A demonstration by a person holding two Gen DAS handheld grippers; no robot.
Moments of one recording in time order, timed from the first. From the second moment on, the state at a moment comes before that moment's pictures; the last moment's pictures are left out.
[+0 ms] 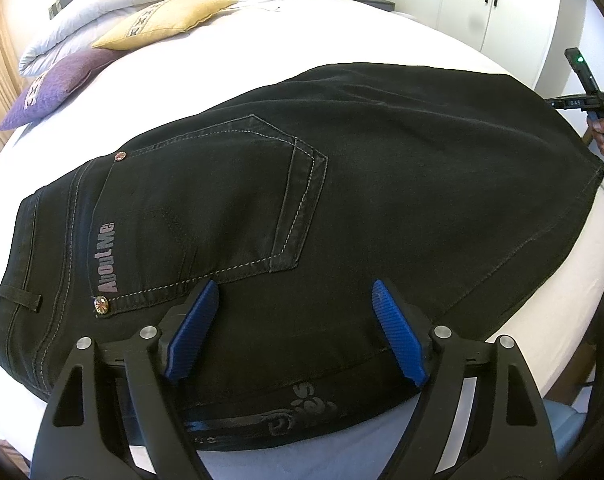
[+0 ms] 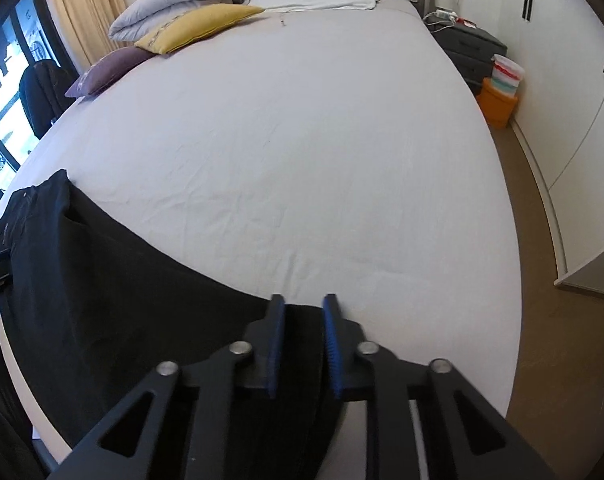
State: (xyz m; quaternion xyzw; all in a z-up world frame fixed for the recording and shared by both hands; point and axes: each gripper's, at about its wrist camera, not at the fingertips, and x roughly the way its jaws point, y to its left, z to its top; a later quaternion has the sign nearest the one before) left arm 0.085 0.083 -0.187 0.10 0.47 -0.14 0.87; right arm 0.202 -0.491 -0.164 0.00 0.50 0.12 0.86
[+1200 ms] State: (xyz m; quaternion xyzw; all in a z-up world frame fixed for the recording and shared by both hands) left arm 0.069 0.079 -0.189 0.10 0.45 -0.12 0.88; right arm 0.049 -0.472 -0.208 0.35 0.42 0.02 0.84
